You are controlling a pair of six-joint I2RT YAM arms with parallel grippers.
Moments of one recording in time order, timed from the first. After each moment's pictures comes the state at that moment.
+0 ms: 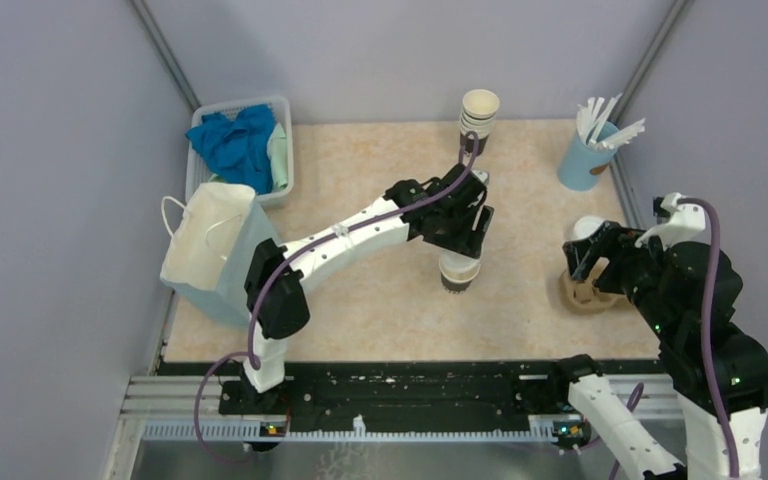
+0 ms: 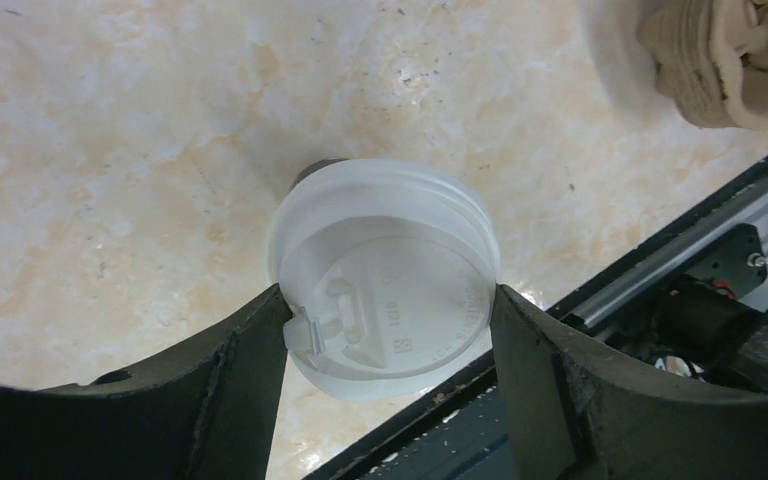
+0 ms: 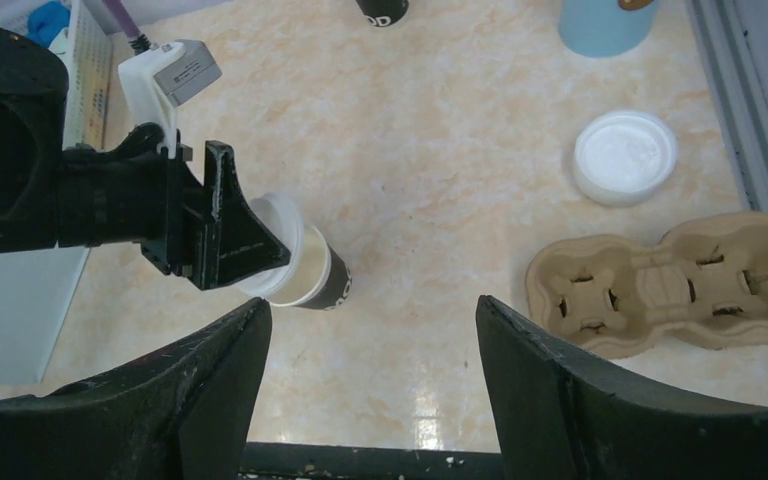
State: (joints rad) left arm -0.97 1.96 1.90 -0.84 -0.01 -0.52; right arm 0.22 0.60 1.34 -1.10 0.10 0.33
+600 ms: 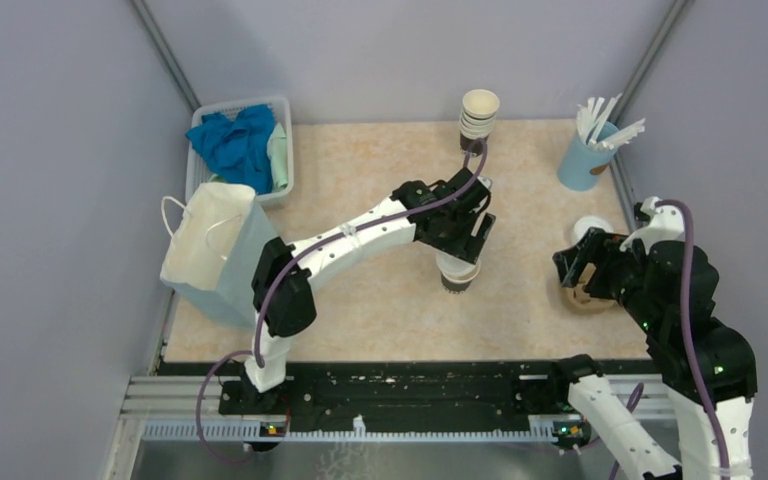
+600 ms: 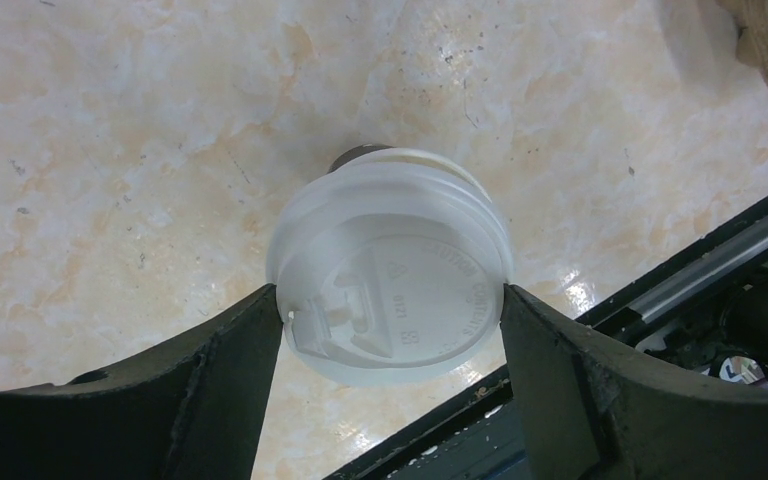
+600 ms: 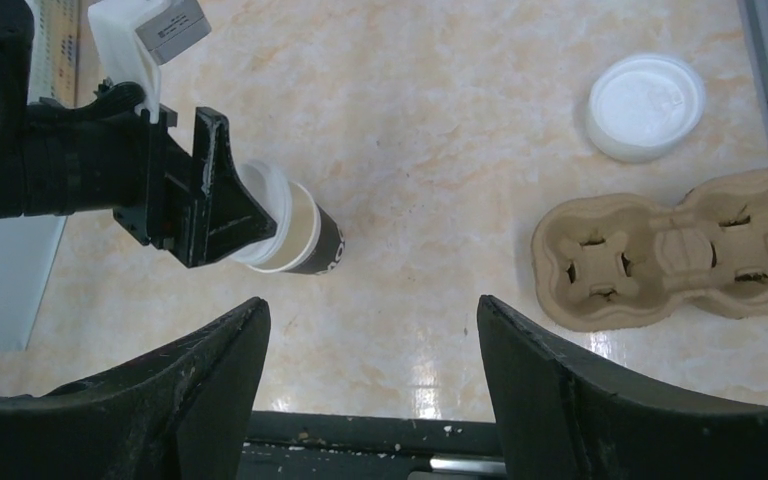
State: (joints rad) left arm -0.98 2.00 1.93 -0.92 -0.07 -0.45; right arm 0.22 0.58 1.26 -1.12 0.08 0.34
